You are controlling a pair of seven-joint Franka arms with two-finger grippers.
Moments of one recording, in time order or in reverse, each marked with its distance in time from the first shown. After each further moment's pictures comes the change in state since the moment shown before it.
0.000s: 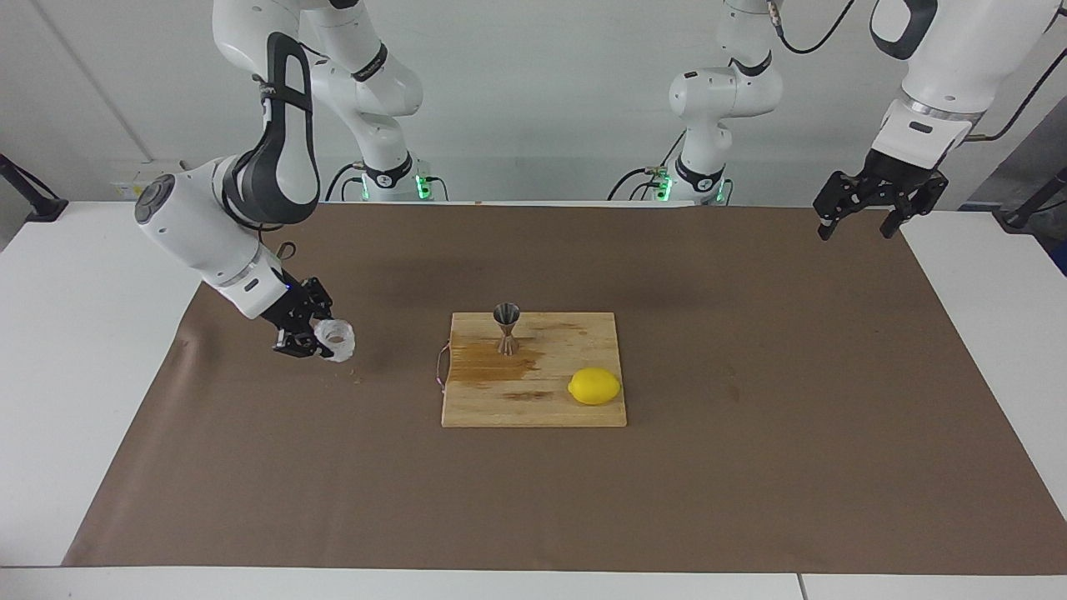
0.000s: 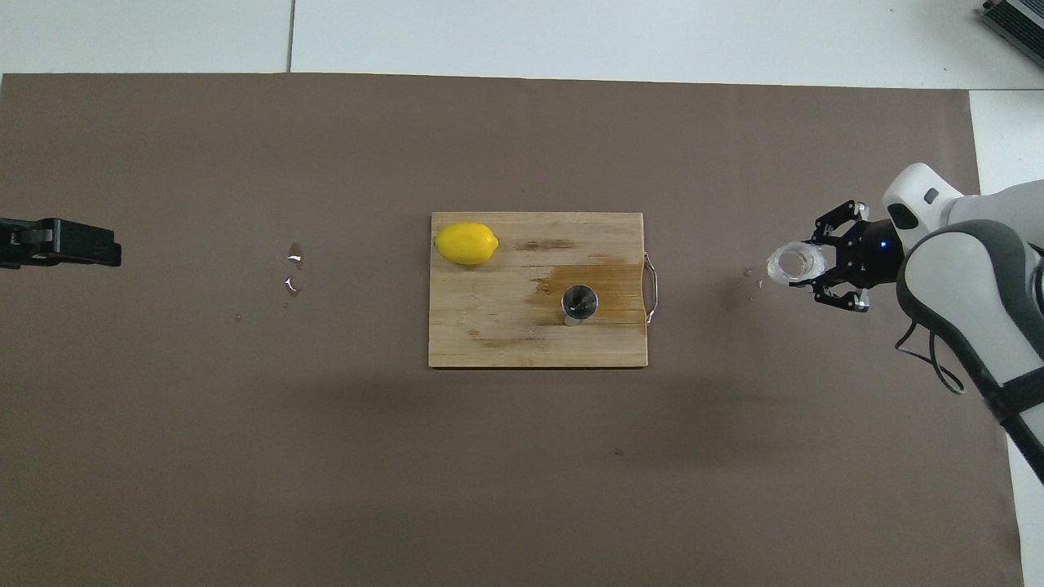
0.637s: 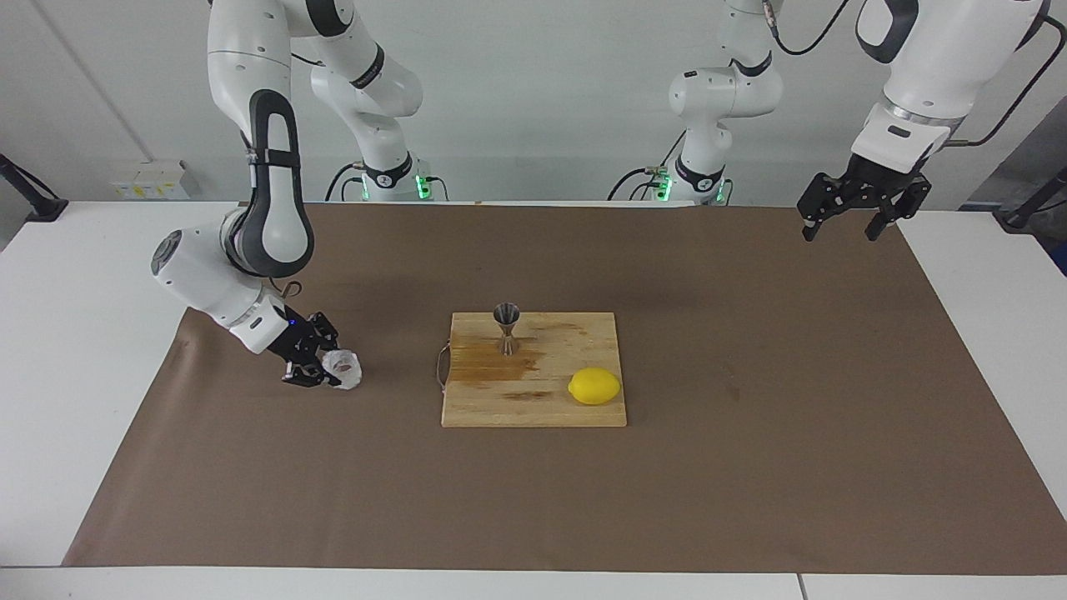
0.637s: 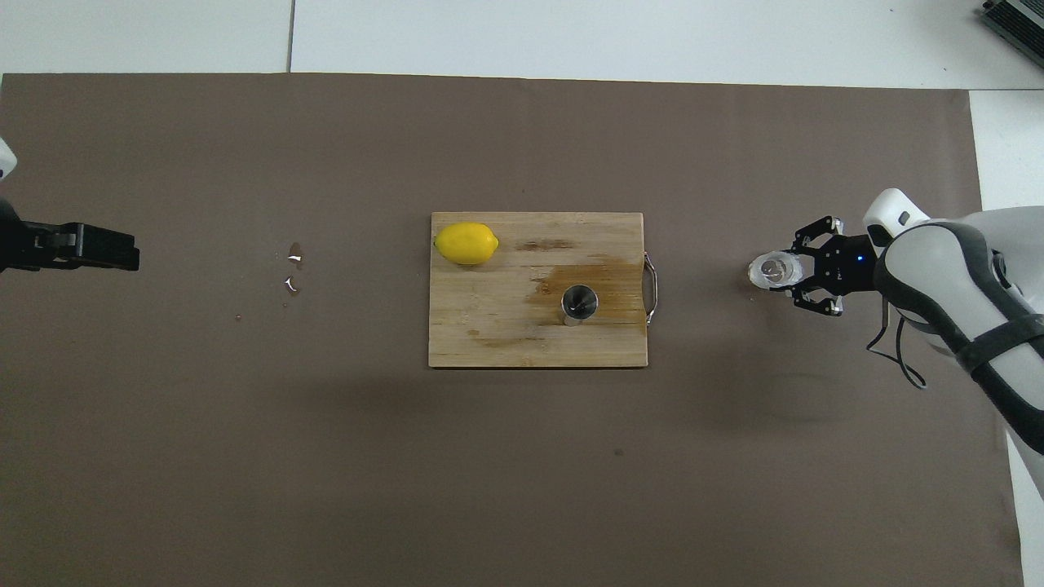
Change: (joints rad) left arm -0.031 0.004 0.018 -0.003 -0.001 -0.010 0.000; right arm -0.039 0.130 0.000 -0.027 0.158 0.092 -0.209
